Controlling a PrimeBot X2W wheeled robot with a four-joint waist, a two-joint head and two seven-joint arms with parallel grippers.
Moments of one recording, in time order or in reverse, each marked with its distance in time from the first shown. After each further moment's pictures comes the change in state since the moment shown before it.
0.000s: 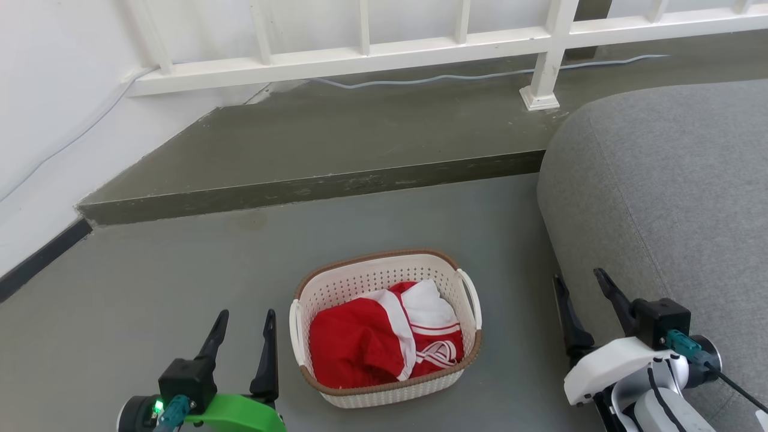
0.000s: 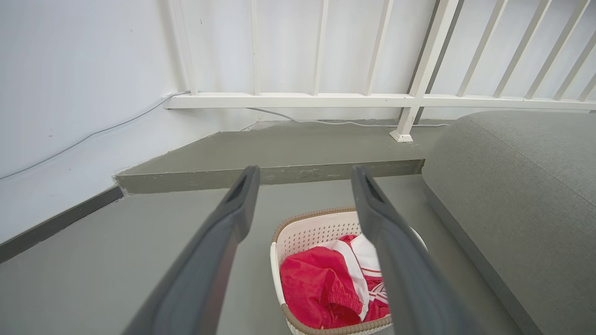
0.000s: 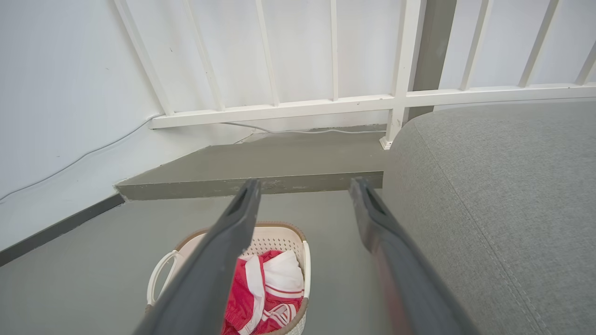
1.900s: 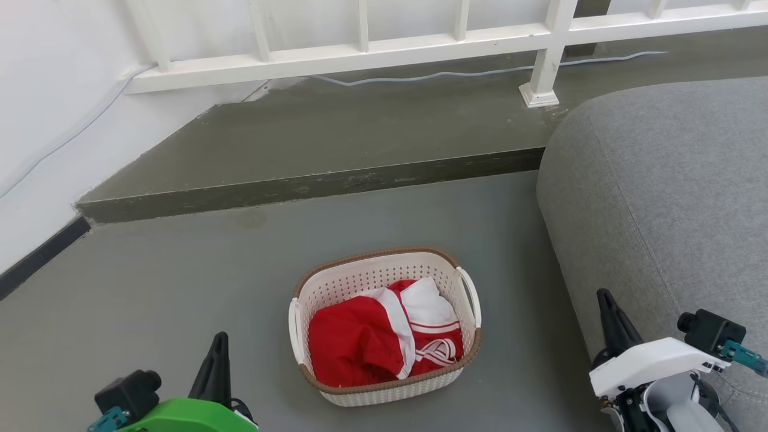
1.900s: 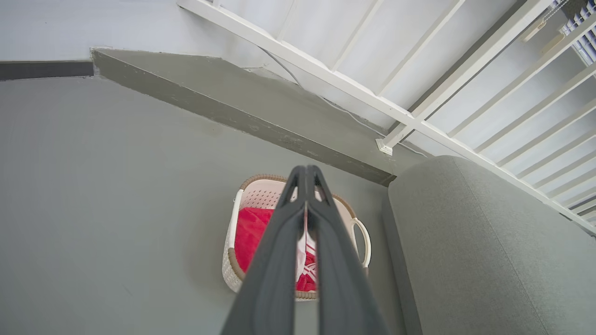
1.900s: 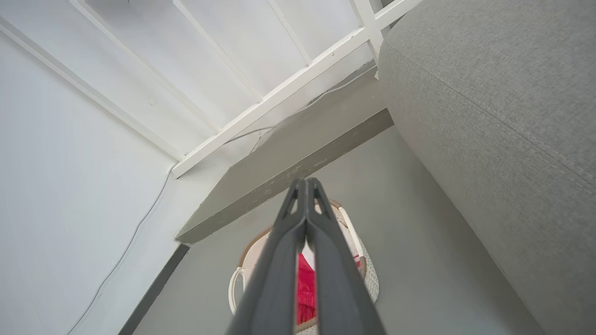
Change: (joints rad) left arm 0.054 -0.012 0.093 -0.015 -0.418 -0.052 0.085; right arm 0.063 0.052 -0.133 -0.023 0.411 0.064 0.092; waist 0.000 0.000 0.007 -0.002
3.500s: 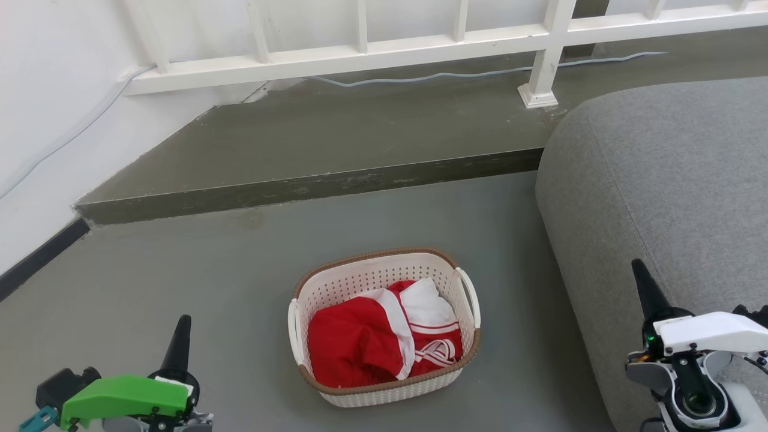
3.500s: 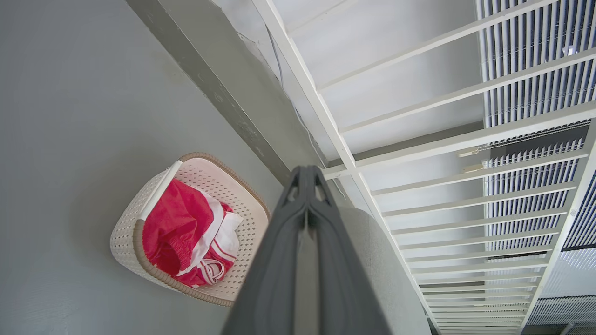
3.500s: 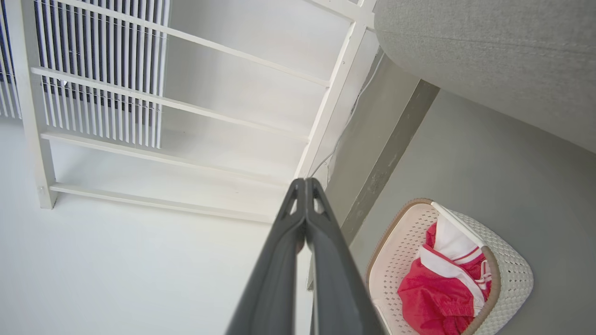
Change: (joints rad) left arm -0.075 0.010 0.142 0.068 -0.573 -0.089 0.132; right arm -0.061 0.029 -0.184 0.015 0.570 0.100 0.138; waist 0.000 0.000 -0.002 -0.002
